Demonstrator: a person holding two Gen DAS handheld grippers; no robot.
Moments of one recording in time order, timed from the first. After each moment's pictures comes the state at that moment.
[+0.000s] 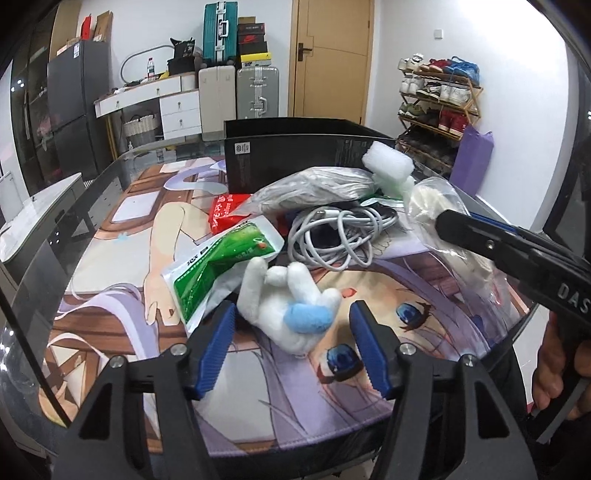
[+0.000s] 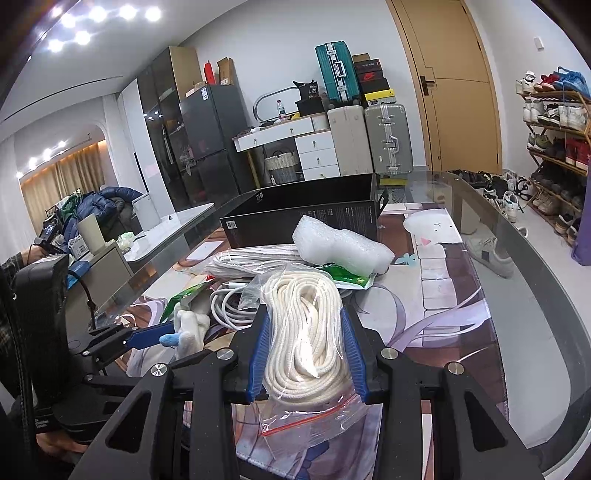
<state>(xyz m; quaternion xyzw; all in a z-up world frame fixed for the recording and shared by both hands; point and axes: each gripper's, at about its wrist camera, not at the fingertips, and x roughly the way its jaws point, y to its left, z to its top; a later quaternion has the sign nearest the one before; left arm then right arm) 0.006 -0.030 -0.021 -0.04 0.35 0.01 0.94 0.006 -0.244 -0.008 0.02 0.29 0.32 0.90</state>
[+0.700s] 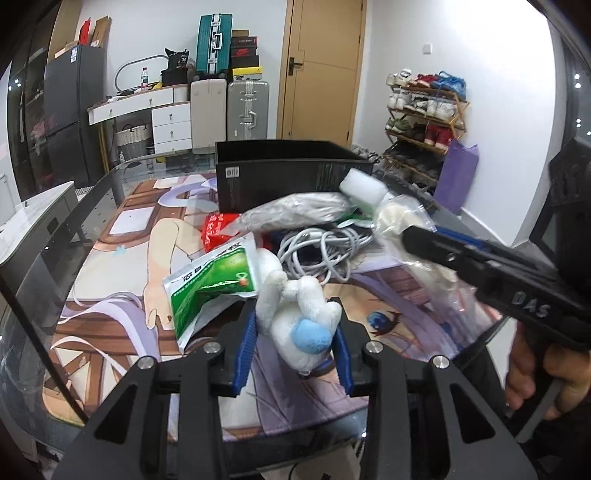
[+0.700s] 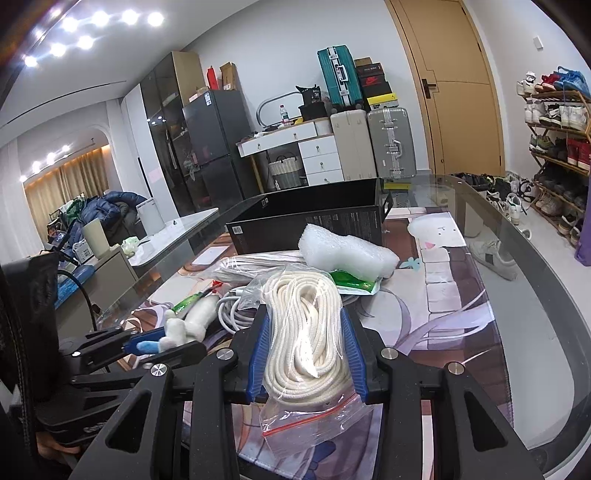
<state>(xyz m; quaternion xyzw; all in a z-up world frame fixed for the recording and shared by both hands) -0.013 -0.031 -0.003 -0.05 0.32 -0.02 0.95 0.005 -0.242 -0.008 0.03 0.28 0.33 0.90</state>
